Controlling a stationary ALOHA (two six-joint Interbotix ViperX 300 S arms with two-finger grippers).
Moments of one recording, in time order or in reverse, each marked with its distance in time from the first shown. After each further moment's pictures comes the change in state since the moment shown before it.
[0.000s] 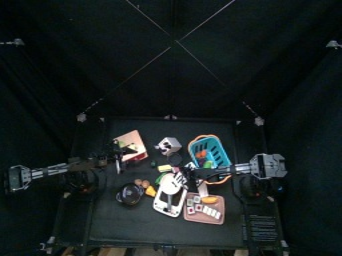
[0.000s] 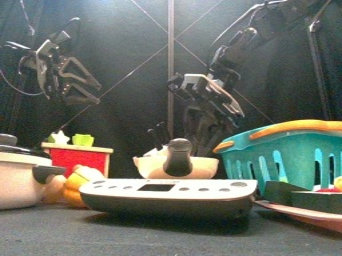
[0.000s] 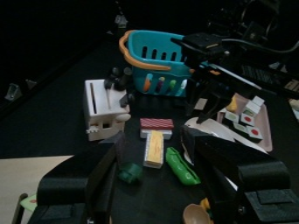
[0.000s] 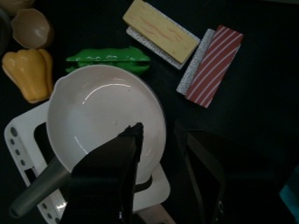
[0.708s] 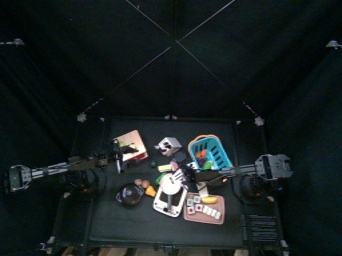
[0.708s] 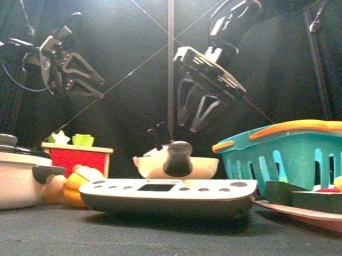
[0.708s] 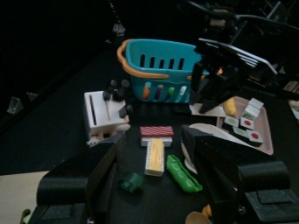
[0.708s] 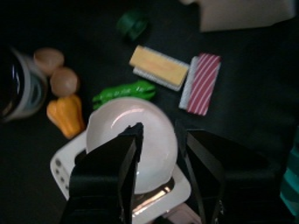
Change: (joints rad) left arm -0.002 0.006 -0.026 0.032 -0.003 0.000; right arm 0.071 -0.061 -0.086 -0.172 0.135 0.308
